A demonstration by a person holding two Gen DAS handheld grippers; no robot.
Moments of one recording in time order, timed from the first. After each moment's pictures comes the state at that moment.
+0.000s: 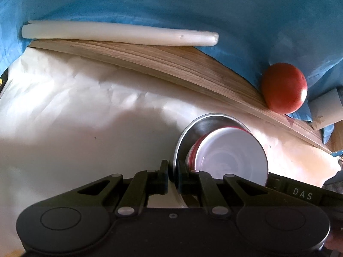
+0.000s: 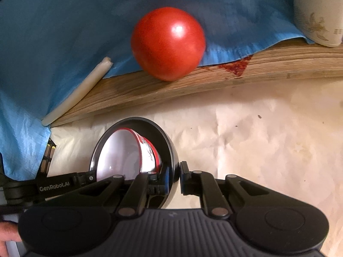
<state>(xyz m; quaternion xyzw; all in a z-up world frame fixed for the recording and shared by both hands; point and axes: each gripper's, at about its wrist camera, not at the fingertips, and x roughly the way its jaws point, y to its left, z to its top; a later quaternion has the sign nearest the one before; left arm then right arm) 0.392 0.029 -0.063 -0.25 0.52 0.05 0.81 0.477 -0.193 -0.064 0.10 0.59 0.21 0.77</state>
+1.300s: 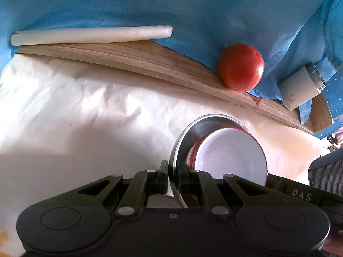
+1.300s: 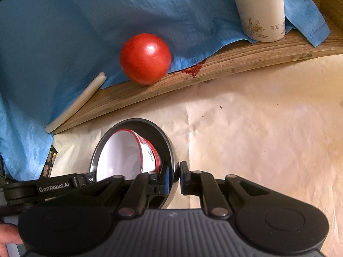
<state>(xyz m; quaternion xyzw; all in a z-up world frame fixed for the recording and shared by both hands) 0.372 -0.014 -0.047 -0.23 0.51 0.01 0.83 0.441 -0.240 -0.034 0.12 0.56 0.18 0.80</state>
